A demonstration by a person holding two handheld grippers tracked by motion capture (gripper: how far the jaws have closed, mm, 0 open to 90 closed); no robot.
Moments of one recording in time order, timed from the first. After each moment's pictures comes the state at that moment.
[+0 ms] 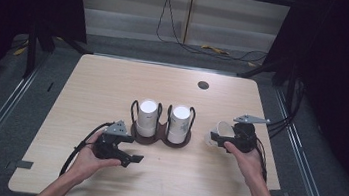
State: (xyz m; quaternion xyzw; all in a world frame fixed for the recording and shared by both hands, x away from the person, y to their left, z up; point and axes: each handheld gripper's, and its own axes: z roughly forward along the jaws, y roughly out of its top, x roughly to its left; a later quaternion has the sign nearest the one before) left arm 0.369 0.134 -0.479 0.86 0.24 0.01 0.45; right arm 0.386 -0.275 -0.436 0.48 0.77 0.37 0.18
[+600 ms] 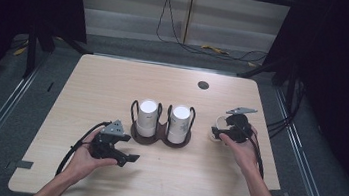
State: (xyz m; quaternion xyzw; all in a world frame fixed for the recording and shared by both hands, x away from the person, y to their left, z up) left arm 0.366 0.143 -0.480 0.87 0.24 0.03 0.43; right arm 0.418 -0.264 -0.443 0.50 0.79 0.27 0.23
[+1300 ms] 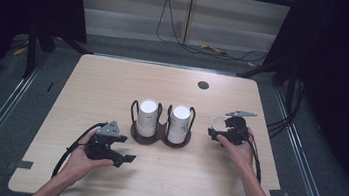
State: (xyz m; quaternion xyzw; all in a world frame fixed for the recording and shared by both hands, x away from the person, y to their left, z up) left arm 0.364 0.153 -0.481 0.87 0.25 0.04 0.43; right arm 0.419 -0.268 -0.464 0.53 0.76 0.31 0.20
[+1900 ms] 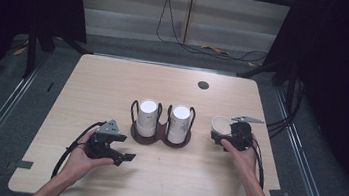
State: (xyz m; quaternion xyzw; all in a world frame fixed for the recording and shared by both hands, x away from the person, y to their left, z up) left arm 0.366 0.155 -0.480 0.86 0.26 0.03 0.43; right arm 0.402 -0.279 -0.467 0.55 0.74 0.34 0.19
